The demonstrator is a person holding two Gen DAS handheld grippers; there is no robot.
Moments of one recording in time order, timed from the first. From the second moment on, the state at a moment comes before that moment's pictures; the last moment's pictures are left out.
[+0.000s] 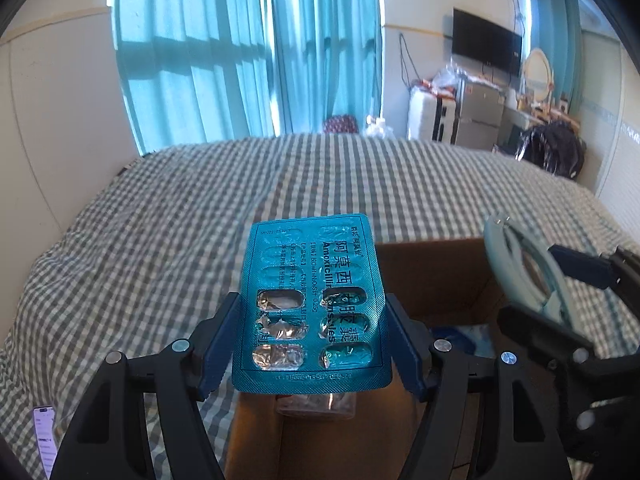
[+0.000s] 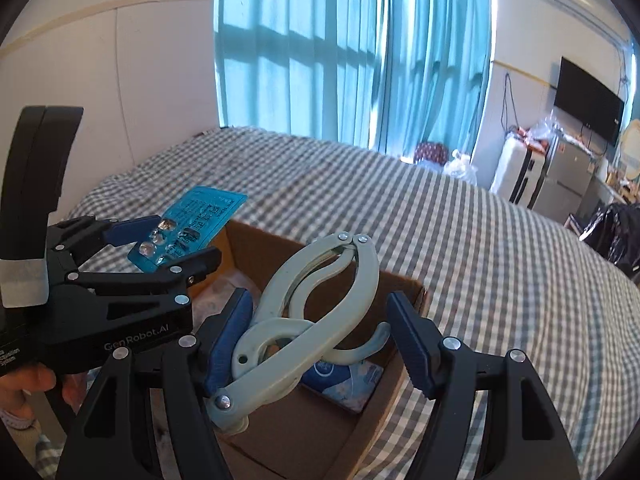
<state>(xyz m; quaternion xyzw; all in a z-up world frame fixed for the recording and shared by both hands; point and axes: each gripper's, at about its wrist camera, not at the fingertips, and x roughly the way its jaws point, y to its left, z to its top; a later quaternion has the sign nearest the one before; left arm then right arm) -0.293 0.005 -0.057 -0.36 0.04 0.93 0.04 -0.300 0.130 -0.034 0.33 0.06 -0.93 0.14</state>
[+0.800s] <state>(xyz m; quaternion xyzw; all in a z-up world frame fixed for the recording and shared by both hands) -0.199 -0.004 0.035 -0.28 0.05 0.96 0.02 -0.191 0.149 0.074 0.25 0.05 -0.96 0.11</state>
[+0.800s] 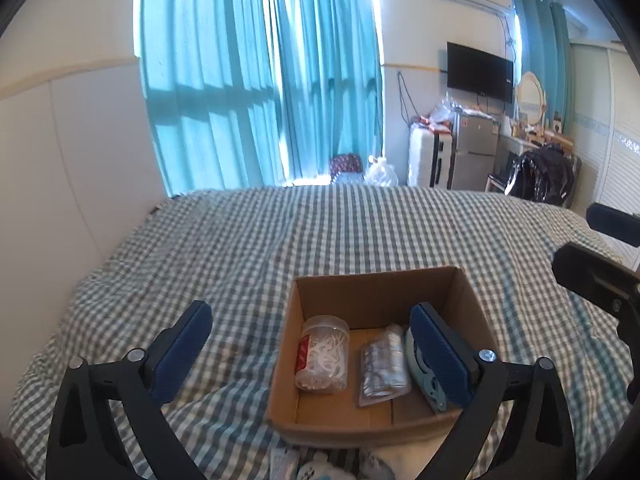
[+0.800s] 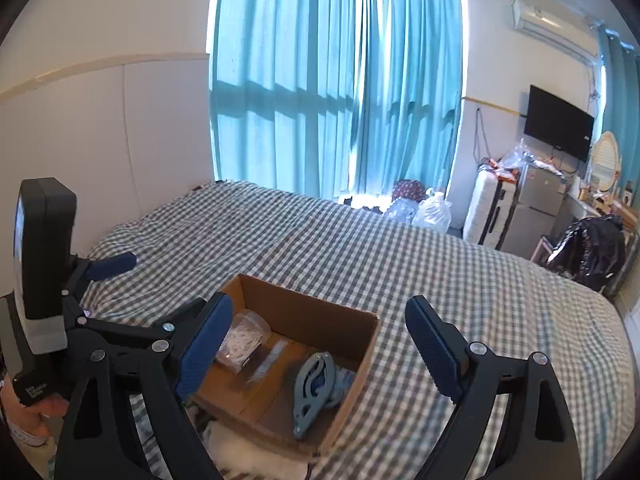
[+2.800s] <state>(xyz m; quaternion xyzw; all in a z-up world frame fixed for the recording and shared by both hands) -0.159 -0.037 -0.168 -0.52 0.07 0.85 0.00 -0.106 0.122 -0.094 0.40 0.02 -0.90 0.14</state>
